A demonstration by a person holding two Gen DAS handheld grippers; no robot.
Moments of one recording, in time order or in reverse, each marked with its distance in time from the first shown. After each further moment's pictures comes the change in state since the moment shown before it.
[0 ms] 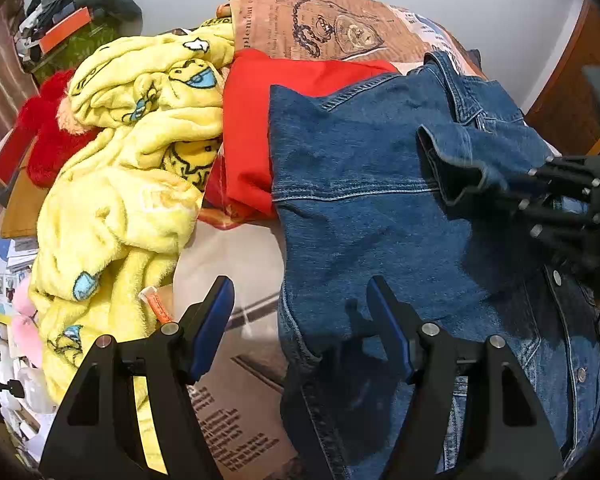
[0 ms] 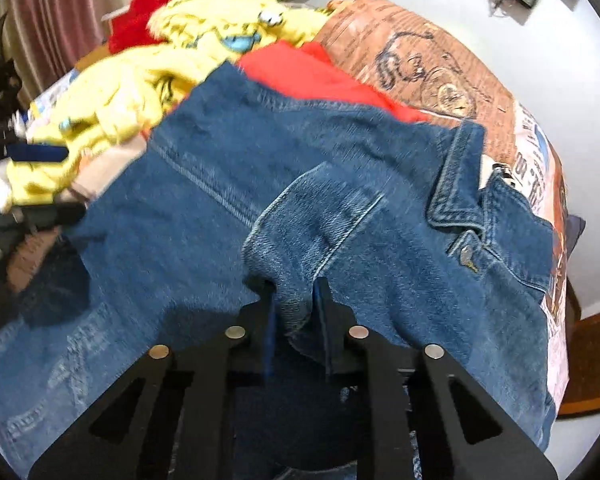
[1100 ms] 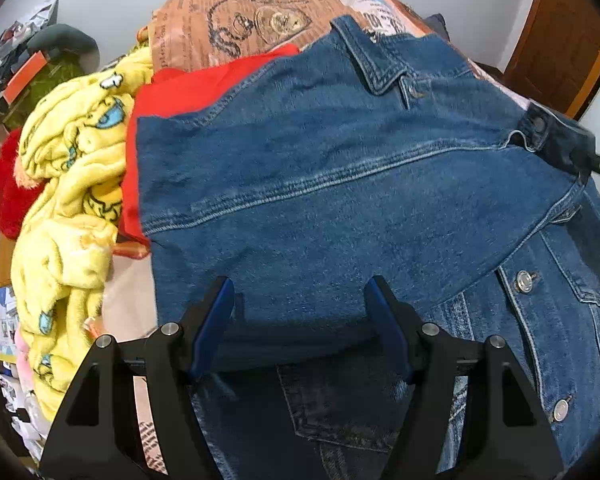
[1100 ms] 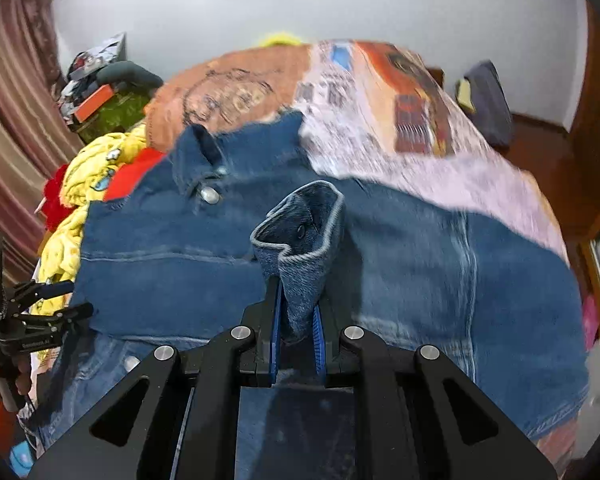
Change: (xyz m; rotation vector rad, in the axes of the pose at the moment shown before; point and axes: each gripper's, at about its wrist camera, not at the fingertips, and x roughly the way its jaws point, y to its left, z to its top) left arm 0.026 -0.097 0.012 0.151 0.043 -0.002; right arm -0.077 -0.163 -0.155 0.652 -0.169 0.008
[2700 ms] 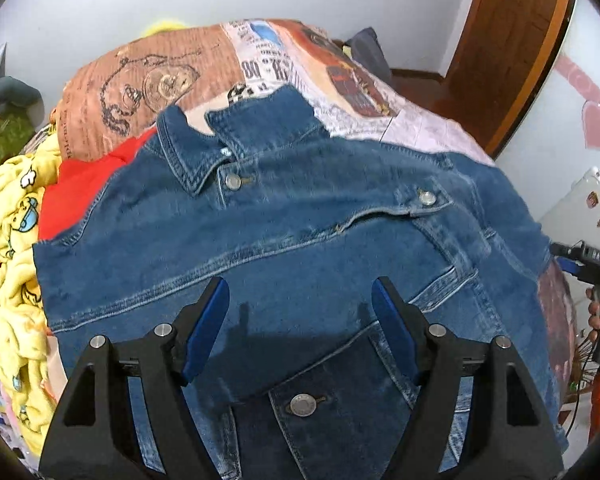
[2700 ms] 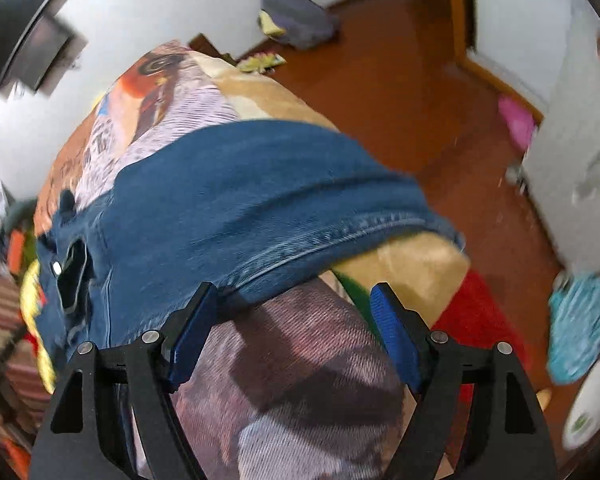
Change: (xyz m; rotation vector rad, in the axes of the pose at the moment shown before) left arm -0.027 -0.142 0.066 0.120 -0.082 -0.133; right arm -0.075 -0.254 -0.111 0.694 0.041 -0.070
